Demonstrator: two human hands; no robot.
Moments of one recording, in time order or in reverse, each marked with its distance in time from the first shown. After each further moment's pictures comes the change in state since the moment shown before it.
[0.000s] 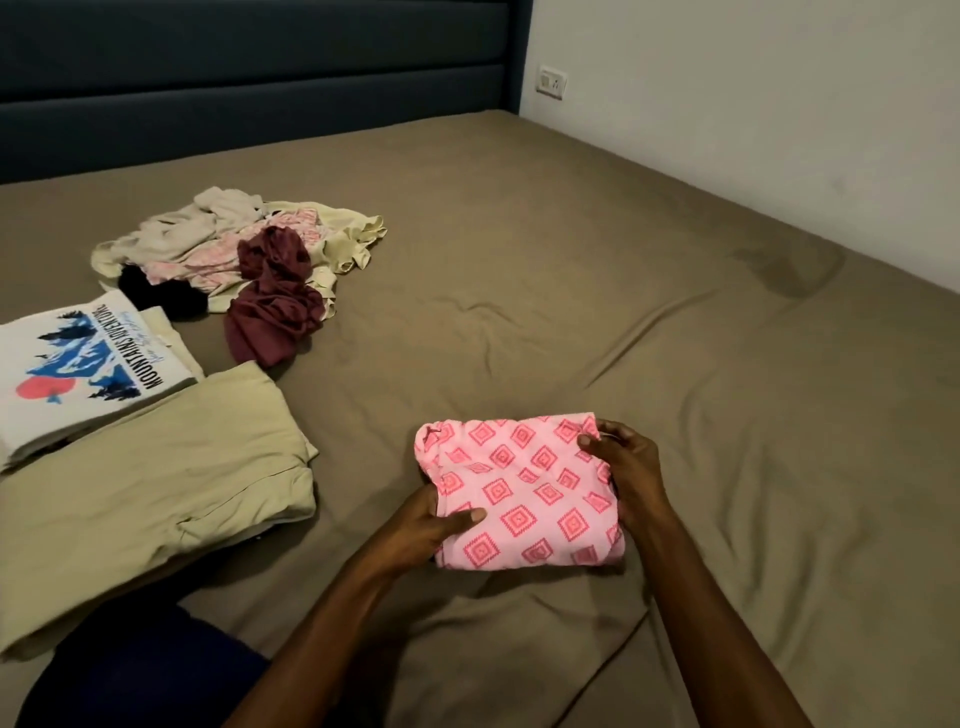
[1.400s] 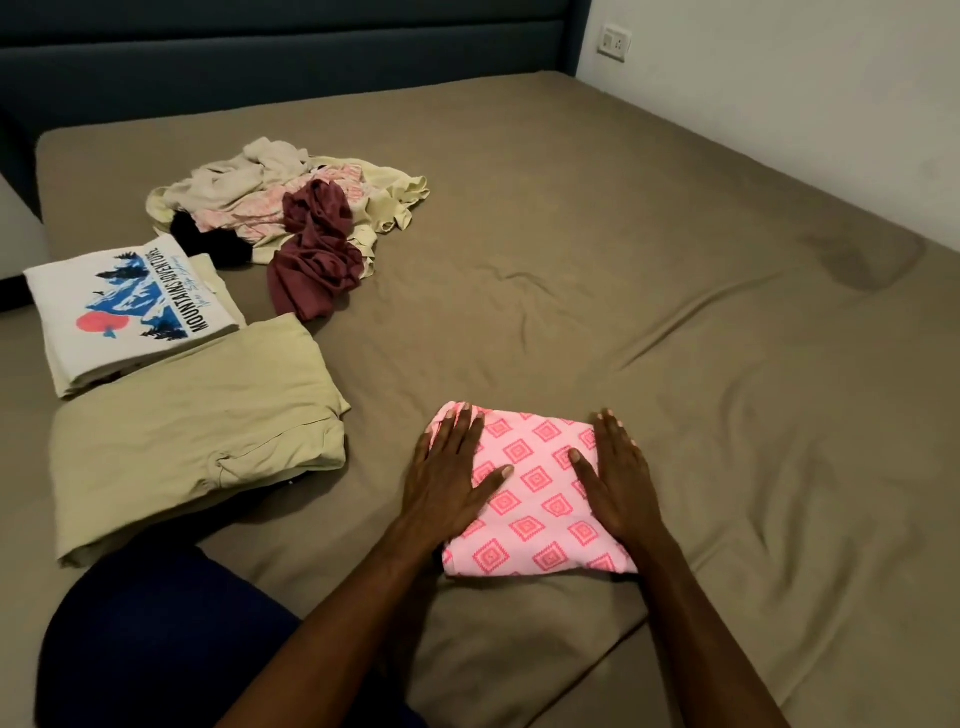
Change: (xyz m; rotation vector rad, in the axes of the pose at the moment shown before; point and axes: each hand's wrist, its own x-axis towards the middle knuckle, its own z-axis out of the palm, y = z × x) left_hand 0.037 -0.055 -0.017 1.331 0.386 0.220; right_hand 0.000 0.075 -0.008 -1.317 -0.209 -0.530
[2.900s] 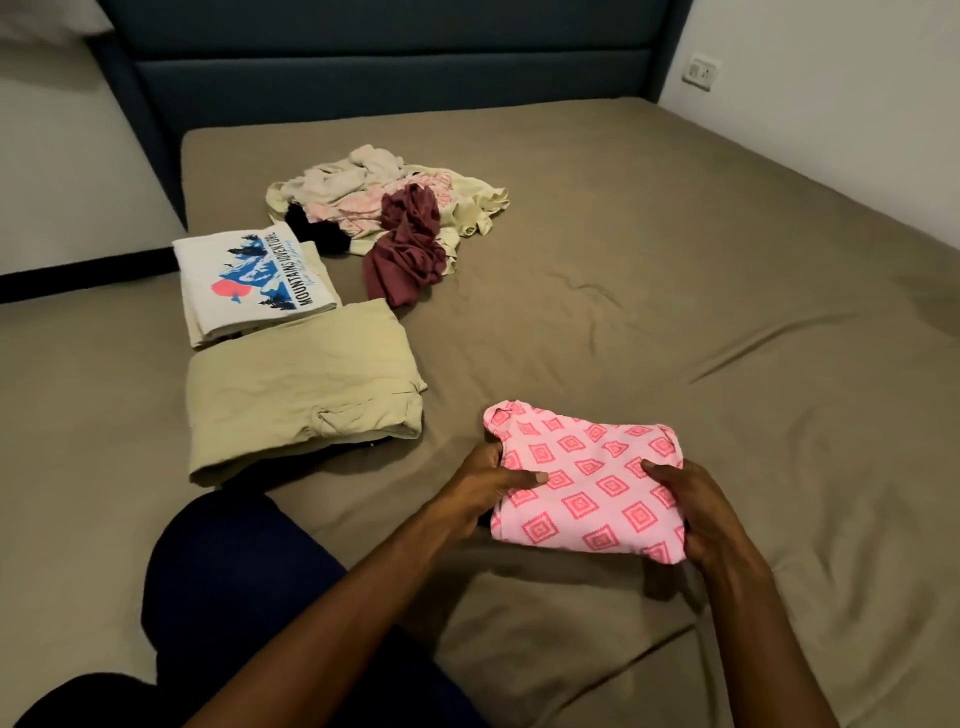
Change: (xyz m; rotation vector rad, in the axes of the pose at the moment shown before) left_hand -0.054 0.012 -0.067 -1.448 -0.243 -0.481; right_hand -0.030 -0.069 -0.070 1.276 -0.226 0.619
